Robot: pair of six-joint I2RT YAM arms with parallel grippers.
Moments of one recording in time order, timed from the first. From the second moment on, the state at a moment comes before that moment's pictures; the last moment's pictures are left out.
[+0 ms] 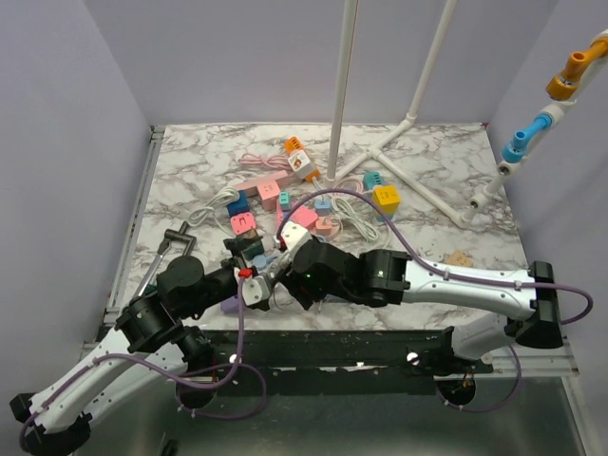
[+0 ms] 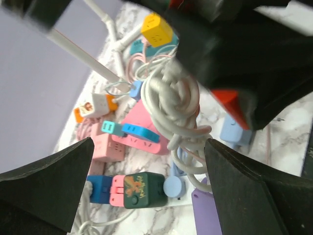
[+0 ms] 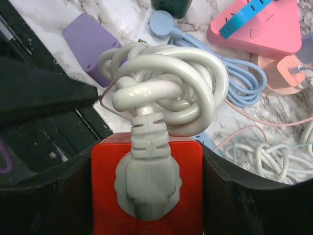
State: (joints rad) left arm -0.91 0.39 0.62 -0.40 0.09 0.63; right arm 1.33 1.46 1.35 -0.68 0.35 0.27
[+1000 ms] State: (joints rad) left arm -0.64 0.63 0.73 -0.44 0.67 0.63; right arm 1.37 1.36 1.18 -0.52 0.33 0.01
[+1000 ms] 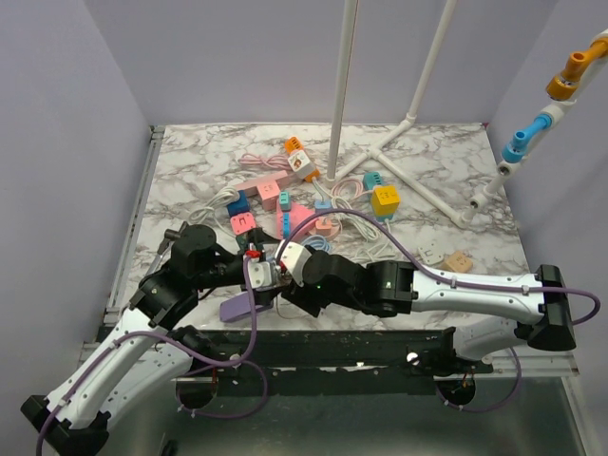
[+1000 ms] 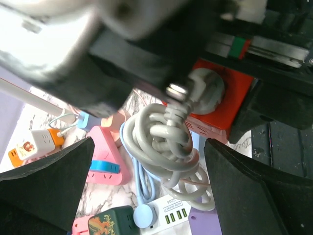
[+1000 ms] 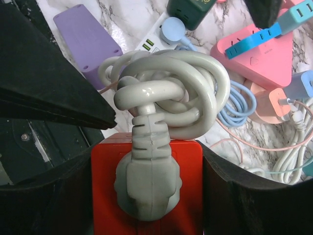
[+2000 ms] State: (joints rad) left arm -0.63 0.74 0.78 -0.43 0.74 0.62; right arm 1.39 1.26 1.10 -0.34 0.44 0.04
